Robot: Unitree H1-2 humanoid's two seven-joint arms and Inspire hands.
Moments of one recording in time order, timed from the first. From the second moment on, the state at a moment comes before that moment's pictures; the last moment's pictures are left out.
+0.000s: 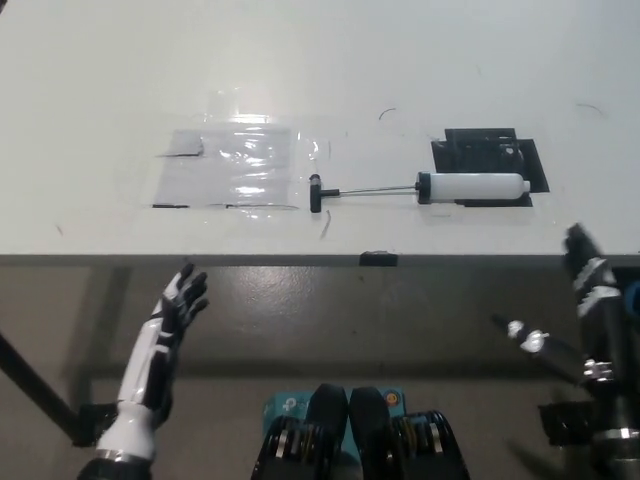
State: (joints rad) left_arm -0.09 0.10 -0.02 0.10 -0.01 -0.25 -0.09; right_arm -0.12 -0.09 -0.08 0.07 -0.03 -0.35 -0.02
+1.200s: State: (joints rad) left_arm -0.05 0.09 -0.04 0.10 0.06 -0.28 -0.08; right_arm -1.09 -0.40 0.52 0.81 -0.39 0.07 0.44
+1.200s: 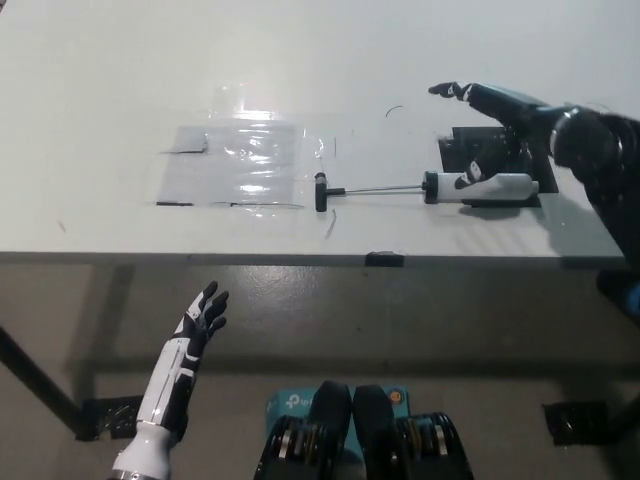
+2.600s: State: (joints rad) left_arm -0.04 0.10 0.00 0.08 0.07 -0.27 -0.08; right_arm -1.23 -0.25 0.56 1.28 -0.49 0.03 0.51
